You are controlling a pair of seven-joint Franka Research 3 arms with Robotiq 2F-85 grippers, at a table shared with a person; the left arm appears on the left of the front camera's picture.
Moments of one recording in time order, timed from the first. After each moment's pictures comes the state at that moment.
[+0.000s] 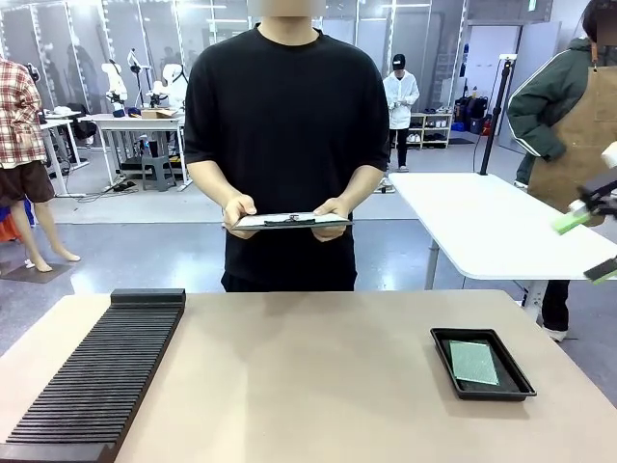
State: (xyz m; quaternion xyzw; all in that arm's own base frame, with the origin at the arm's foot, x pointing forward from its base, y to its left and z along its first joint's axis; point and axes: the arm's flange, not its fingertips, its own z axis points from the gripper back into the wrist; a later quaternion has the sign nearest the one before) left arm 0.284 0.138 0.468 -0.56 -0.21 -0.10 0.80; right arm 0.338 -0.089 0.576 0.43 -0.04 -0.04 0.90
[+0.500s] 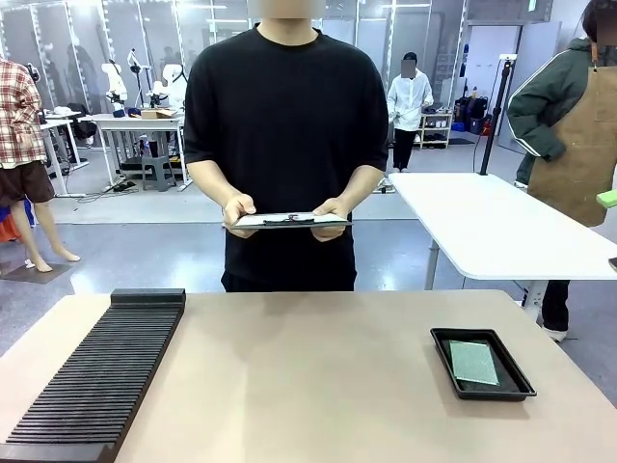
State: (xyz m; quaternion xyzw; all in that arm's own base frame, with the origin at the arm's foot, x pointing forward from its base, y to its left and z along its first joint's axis) left arm 0.284 0.138 0.468 -0.56 -0.21 -0.10 0.80; right arm 0.308 -0.124 0.569 0.54 -0.09 -0.07 0.83
